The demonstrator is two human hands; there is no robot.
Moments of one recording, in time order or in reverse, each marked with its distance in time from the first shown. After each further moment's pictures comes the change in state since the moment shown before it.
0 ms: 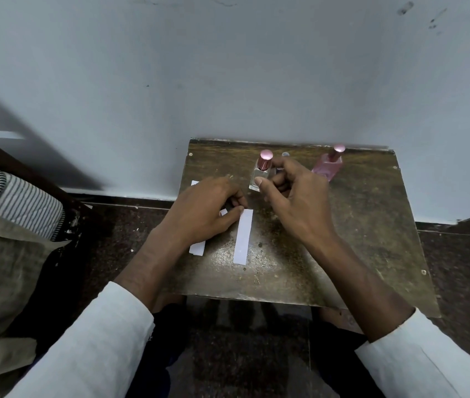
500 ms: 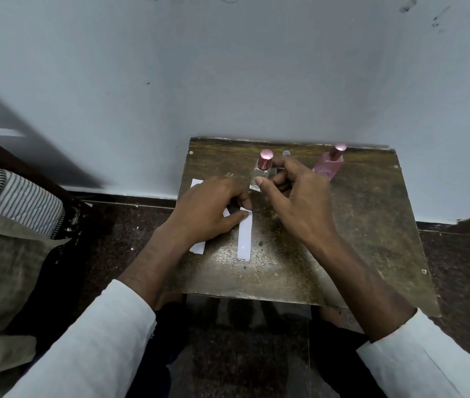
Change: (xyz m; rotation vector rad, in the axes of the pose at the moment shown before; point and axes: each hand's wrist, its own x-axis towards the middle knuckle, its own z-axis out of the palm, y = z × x) left_hand 0.002 -0.001 0.005 -0.010 -0.035 -0.010; right_hand -0.001 0.001 0.000 -0.020 -0.009 0.008
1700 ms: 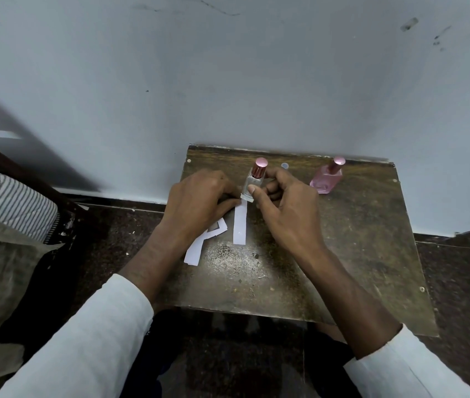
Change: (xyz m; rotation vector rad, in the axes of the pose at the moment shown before) left_hand 0.015 0.006 -0.013 0.193 0.275 -0.079; right_hand 0.007 -0.001 0.012 0.018 -0.008 0.070
